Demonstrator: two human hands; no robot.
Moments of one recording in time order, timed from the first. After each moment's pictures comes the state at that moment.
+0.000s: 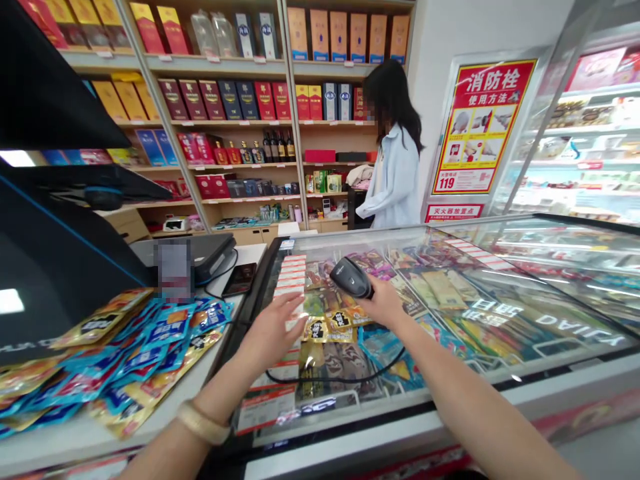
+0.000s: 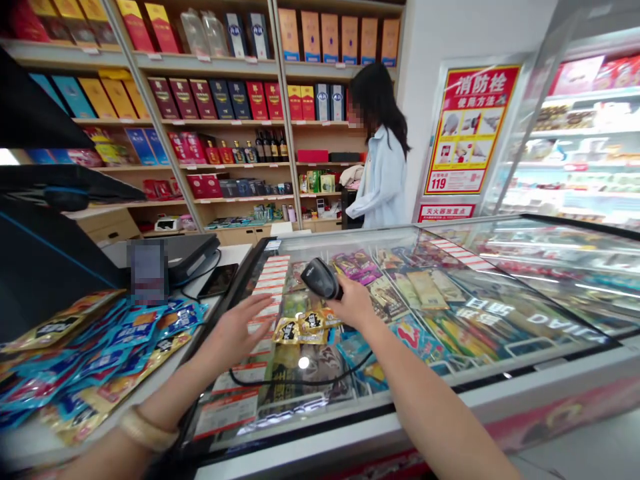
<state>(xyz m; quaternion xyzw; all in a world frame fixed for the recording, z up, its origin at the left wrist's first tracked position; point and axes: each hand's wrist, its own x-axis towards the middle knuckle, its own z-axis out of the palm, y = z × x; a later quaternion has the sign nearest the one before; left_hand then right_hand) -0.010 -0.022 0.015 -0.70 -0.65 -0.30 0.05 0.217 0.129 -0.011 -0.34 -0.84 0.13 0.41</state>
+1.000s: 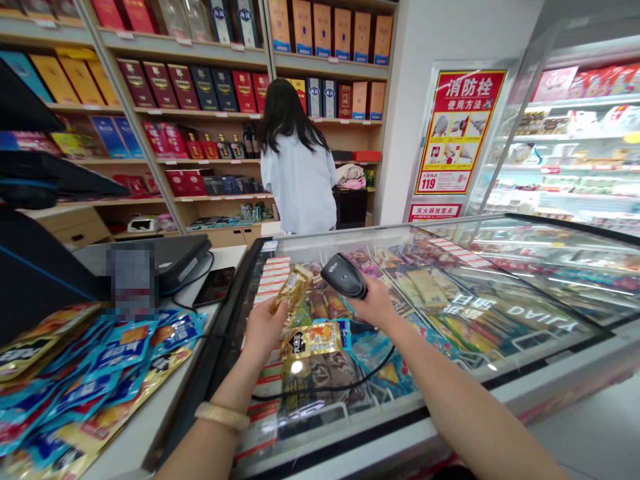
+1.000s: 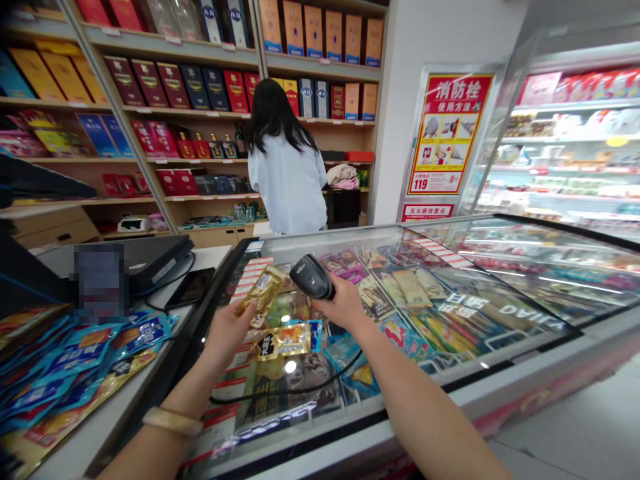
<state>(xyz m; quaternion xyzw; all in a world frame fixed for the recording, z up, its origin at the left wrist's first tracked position) -0.003 0.031 -0.015 -0.43 -0.70 -0.54 -0.17 0.221 0.138 -0.012 -0.30 -0.81 0.15 0.48</state>
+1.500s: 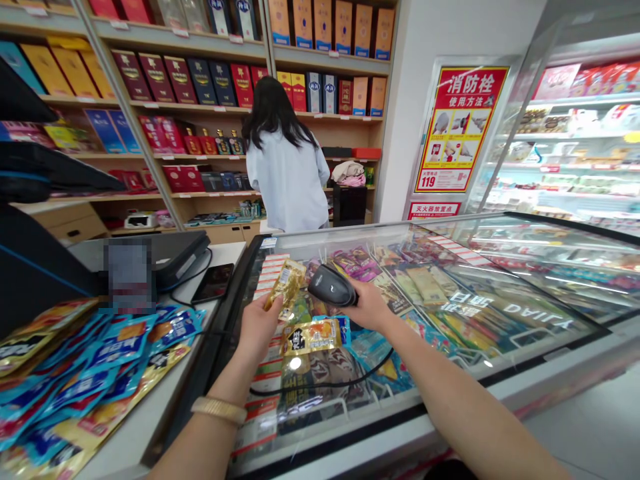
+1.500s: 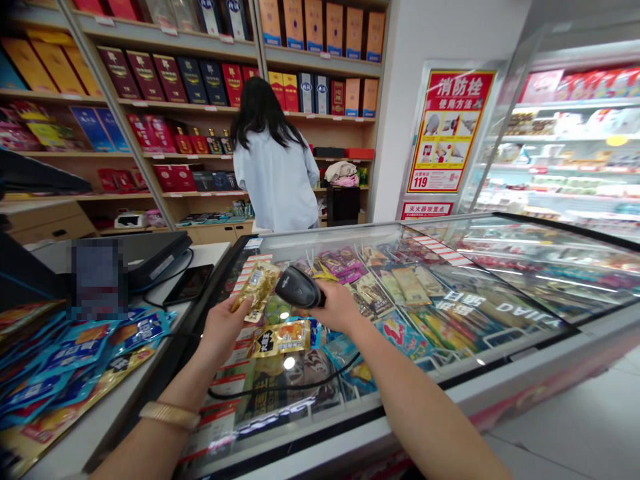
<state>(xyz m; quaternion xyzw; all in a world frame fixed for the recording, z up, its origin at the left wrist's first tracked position) -0.003 0.031 -0.017 -0.33 -0.65 -0.64 -0.26 0.216 0.127 -0.008 -0.26 -0.86 0.19 0.40</state>
